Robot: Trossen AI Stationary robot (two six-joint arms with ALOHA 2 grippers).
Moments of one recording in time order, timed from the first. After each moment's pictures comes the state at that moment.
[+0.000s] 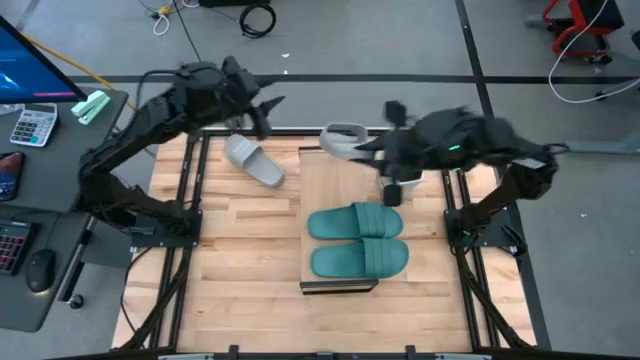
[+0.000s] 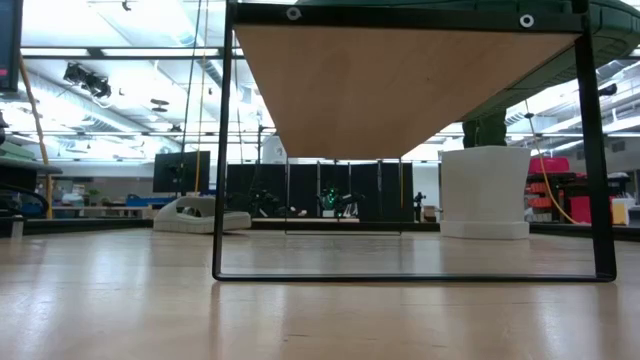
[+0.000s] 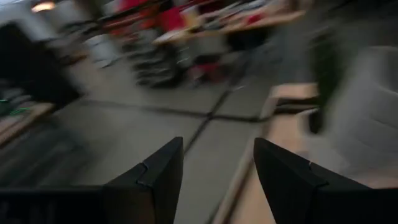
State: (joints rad) left arm 0.40 1.32 1.72 -0.61 -0.24 0.30; right arm 0.13 1.55 2.16 -0.98 0.30 -0.29
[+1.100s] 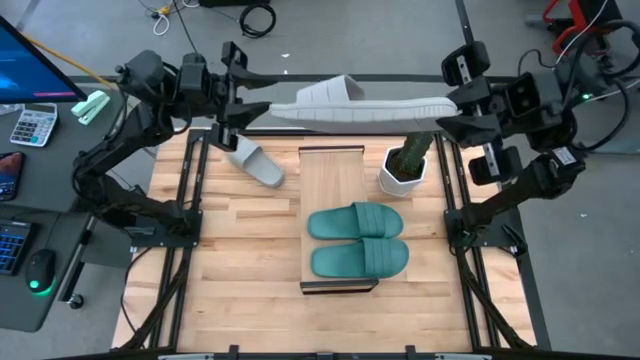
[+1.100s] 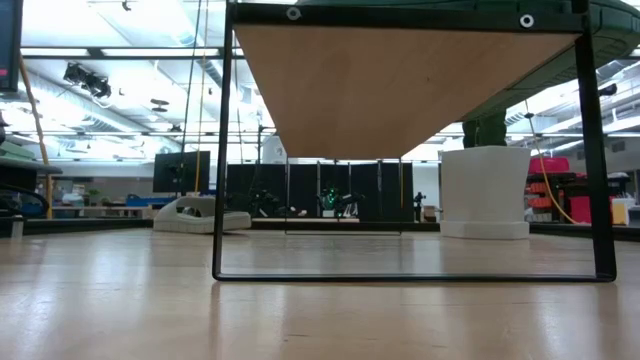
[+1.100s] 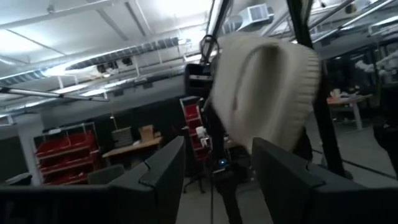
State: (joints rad) left arm 0.39 1.28 1.72 0.01 0.47 0.07; right arm 0.04 1.39 2.16 -0.26 -0.29 -0.13
